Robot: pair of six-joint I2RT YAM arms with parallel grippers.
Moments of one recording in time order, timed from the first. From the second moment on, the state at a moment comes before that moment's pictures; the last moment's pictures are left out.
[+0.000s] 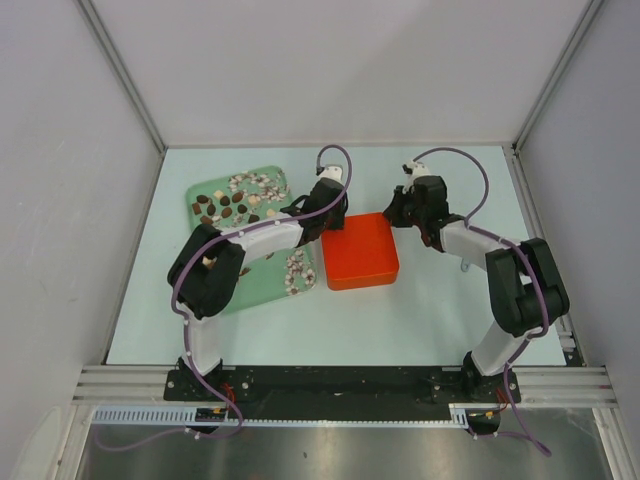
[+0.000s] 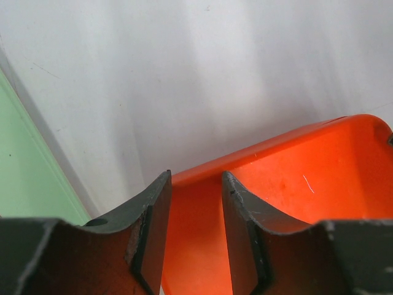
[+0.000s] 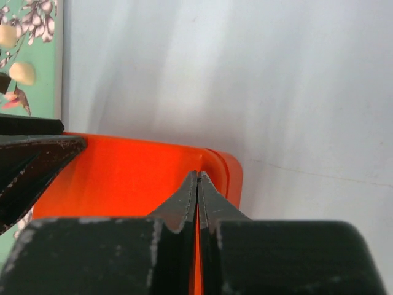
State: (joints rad) left arm -0.68 1.94 1.33 -0.07 -0.28 -0.39; right arm 0.32 1.69 0.98 0.18 -0.19 0.32
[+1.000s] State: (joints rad) left arm -0.68 1.93 1.32 -0.06 -0.25 -0.39; right arm 0.37 1.82 1.13 0.06 -0.02 0.29
